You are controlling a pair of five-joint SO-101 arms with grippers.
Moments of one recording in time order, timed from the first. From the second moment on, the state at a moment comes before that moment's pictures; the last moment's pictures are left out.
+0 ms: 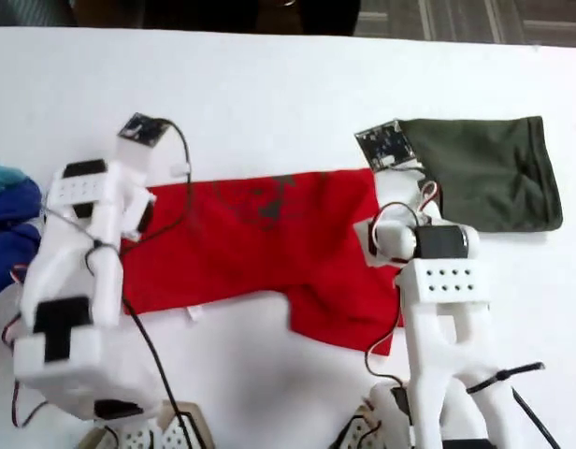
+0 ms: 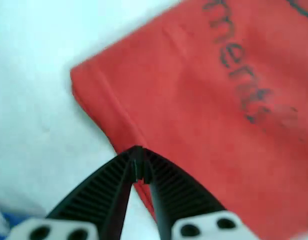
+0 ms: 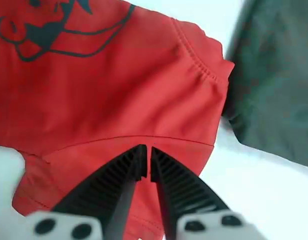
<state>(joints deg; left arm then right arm) -18.2 8.7 19.6 60.7 -26.1 -6.2 -34.2 41.3 62.3 20.1</state>
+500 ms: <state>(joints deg) -20.8 36.6 -17.4 72.0 -25.6 -6.2 -6.9 42.5 44.7 20.0</state>
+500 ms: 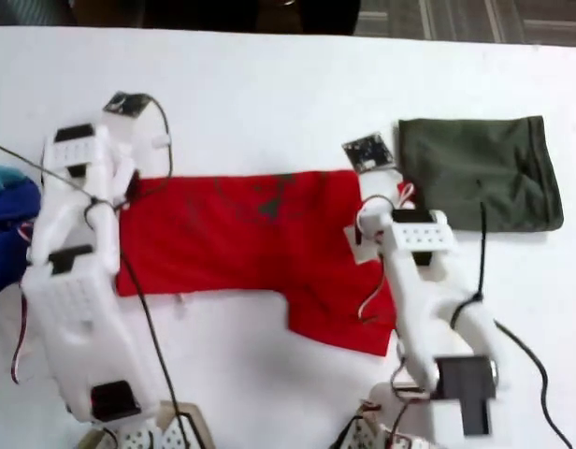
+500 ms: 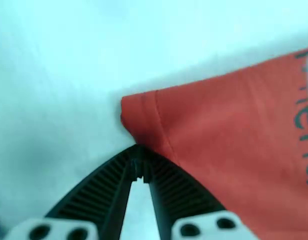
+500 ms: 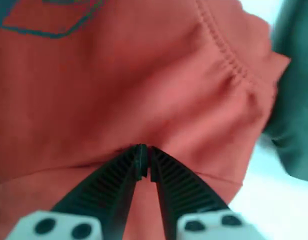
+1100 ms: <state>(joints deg) -20.7 50.2 -60.8 101.0 -25.5 -6.2 1.5 30.5 50.4 15.9</state>
